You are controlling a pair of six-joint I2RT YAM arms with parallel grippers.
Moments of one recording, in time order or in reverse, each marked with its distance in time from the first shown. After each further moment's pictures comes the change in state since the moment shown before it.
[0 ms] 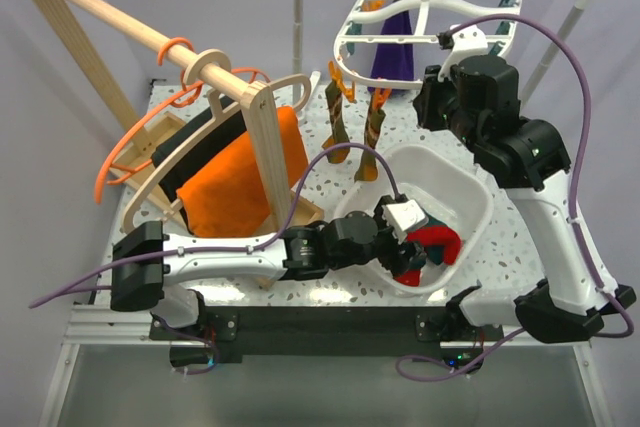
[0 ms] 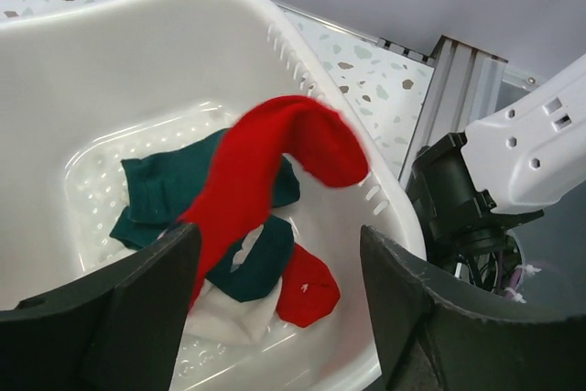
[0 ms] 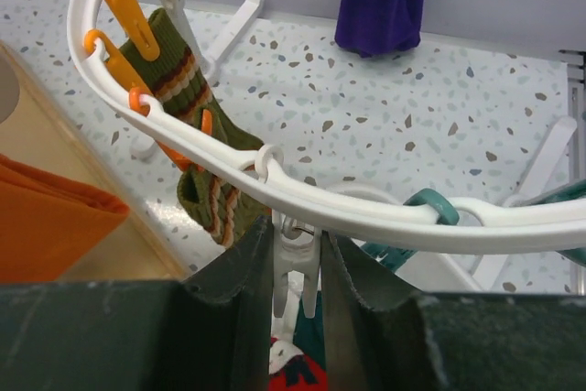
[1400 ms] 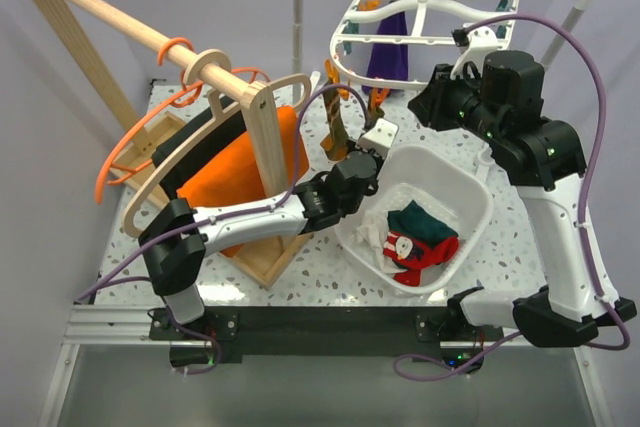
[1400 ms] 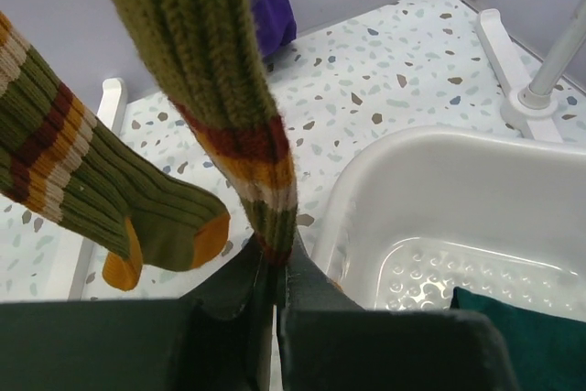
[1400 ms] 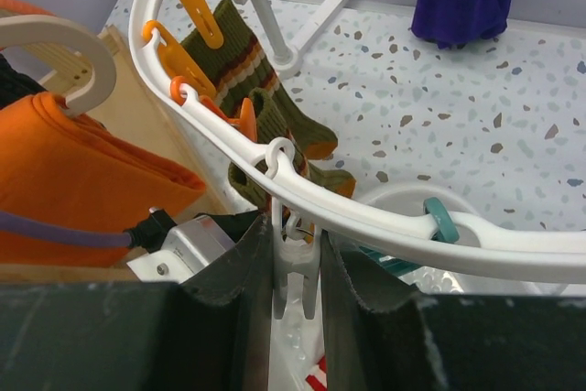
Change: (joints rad) left arm 0.274 0.184 0.175 0.094 -0.514 0.113; right arm -0.177 -0.019 -0.006 0.008 -0.383 0.064
